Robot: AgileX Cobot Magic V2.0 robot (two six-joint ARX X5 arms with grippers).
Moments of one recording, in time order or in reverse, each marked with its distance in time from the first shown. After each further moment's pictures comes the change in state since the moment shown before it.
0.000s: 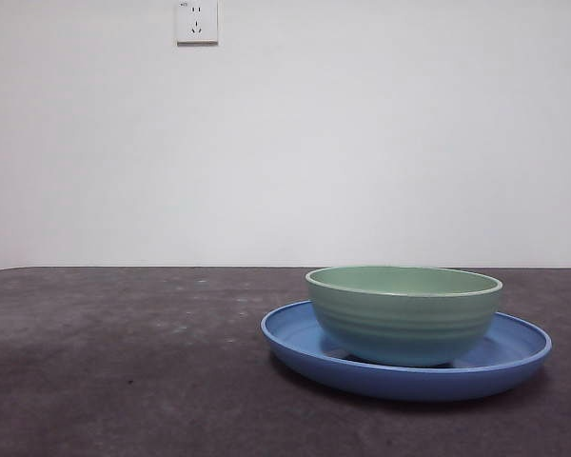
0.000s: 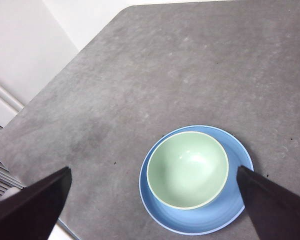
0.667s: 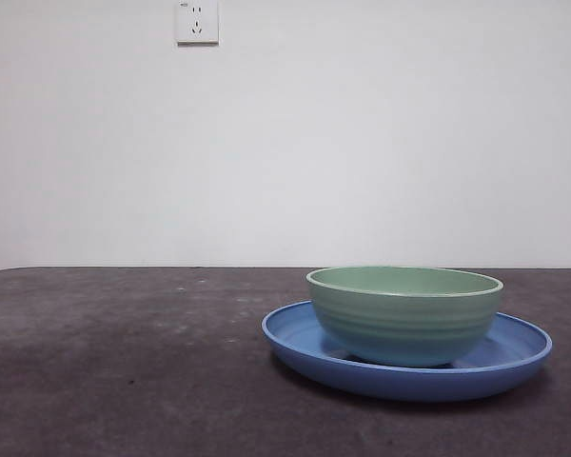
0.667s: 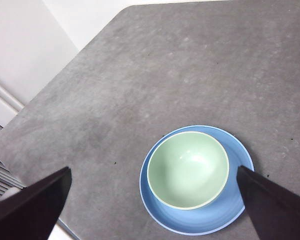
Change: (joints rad) left arm 0.000 0.056 0.105 0.082 0.000 0.029; right arm 0.000 0.000 0.000 0.000 0.000 0.000
